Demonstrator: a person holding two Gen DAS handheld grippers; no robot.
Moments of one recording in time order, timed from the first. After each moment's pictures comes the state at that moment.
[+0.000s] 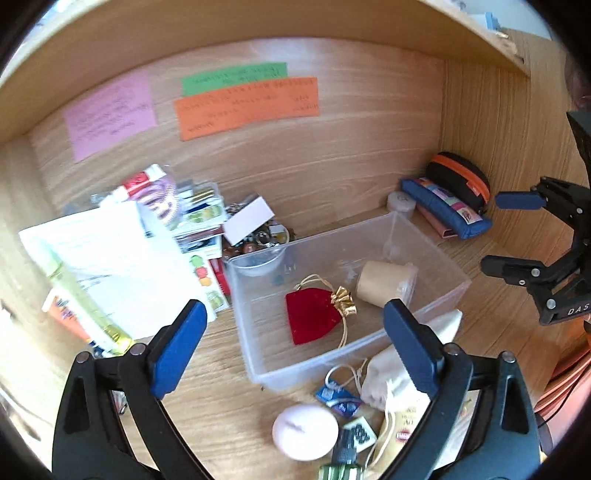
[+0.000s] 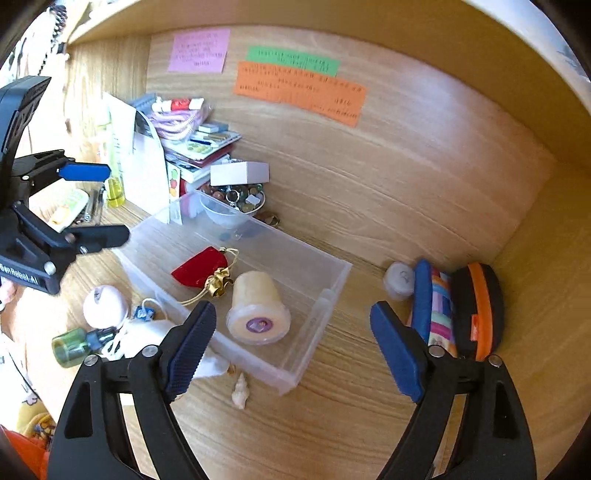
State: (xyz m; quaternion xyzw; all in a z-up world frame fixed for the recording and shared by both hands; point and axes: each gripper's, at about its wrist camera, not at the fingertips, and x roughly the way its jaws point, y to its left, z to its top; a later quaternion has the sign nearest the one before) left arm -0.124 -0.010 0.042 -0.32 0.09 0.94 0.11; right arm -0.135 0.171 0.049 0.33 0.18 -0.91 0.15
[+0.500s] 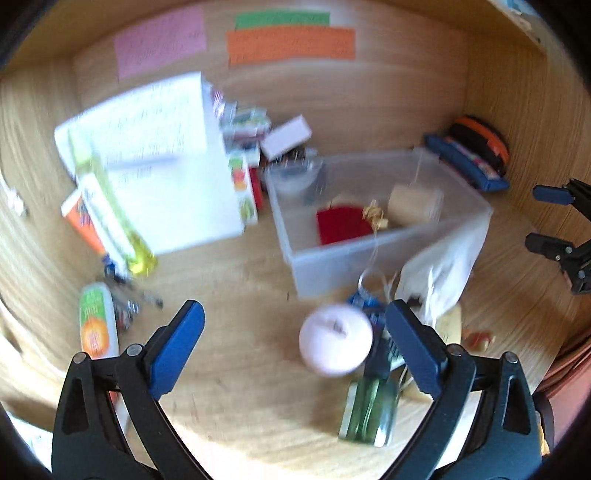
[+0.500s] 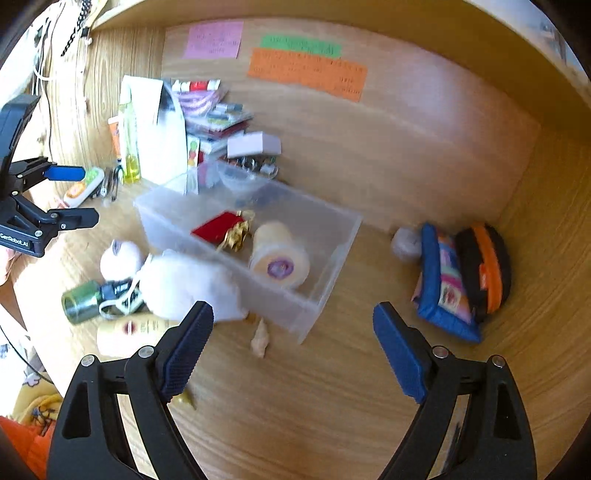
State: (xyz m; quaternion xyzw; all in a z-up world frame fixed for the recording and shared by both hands) left arm -0.074 -0.051 -0.020 -0.39 0.06 0.92 0.07; right arm -0.087 0.180 0.007 0.34 0.17 -0.91 0.15
